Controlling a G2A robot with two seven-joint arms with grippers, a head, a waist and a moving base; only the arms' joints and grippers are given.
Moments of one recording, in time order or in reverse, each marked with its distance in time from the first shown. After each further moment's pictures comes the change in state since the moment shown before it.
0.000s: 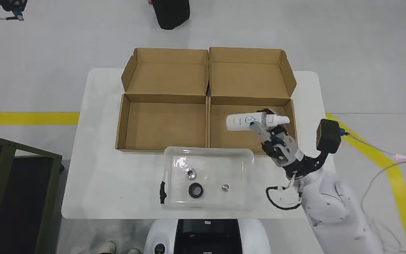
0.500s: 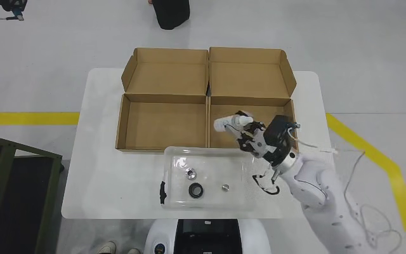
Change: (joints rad) left arm 0.000 0.000 0.000 0.000 0.000 0.000 0.000; right arm 0.155 -0.012 -0.105 0.108 -0.387 0.078 0.126
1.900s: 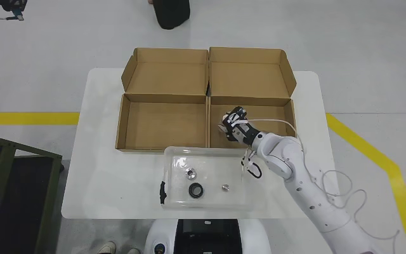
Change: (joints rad) left arm 0.000 0.000 0.000 0.000 0.000 0.000 0.000; right arm 0.303 -0.067 -0.236 0.389 -0.241 0.100 0.242
